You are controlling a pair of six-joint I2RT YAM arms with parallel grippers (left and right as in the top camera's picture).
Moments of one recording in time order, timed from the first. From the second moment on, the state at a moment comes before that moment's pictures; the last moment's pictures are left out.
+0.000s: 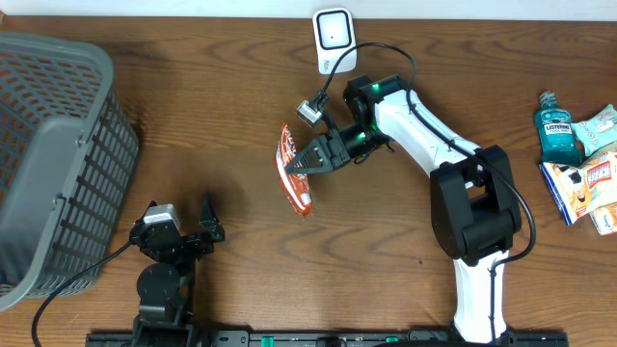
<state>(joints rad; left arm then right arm) -0.10 0.08 0.02 -0.11 -0.19 -0.20 0.43 2.19 1.70 -1.30 -1.48 -0.54</state>
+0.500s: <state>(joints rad) -0.10 0.08 0.02 -0.11 -0.19 -0.20 0.43 2.19 1.70 -1.70 -1.37 -1.50</state>
